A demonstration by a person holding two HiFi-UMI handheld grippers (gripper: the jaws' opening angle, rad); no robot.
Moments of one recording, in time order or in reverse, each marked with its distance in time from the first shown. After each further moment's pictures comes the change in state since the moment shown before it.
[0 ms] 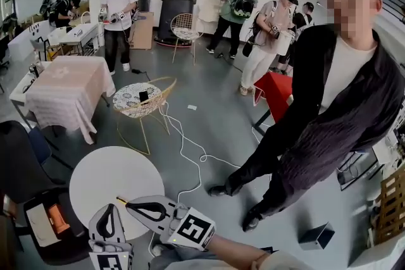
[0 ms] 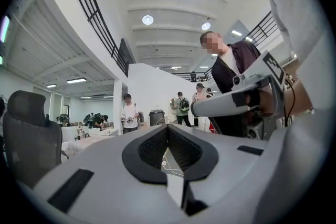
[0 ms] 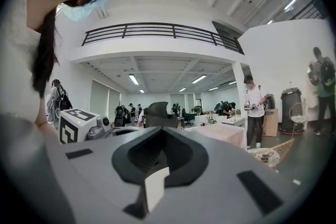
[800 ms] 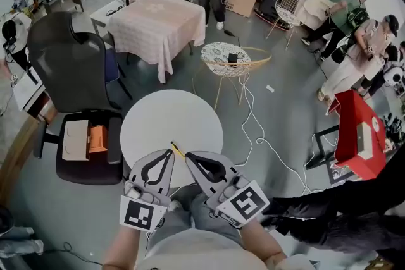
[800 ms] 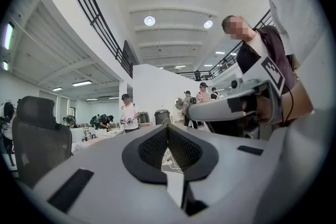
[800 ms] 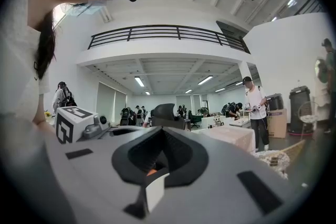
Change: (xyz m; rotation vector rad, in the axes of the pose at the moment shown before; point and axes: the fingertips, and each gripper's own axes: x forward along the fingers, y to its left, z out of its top) left arm -0.002 0.011 0.011 0.018 0.029 0.026; right arm 0.022 0.000 0.003 -0.032 -0.008 0.060
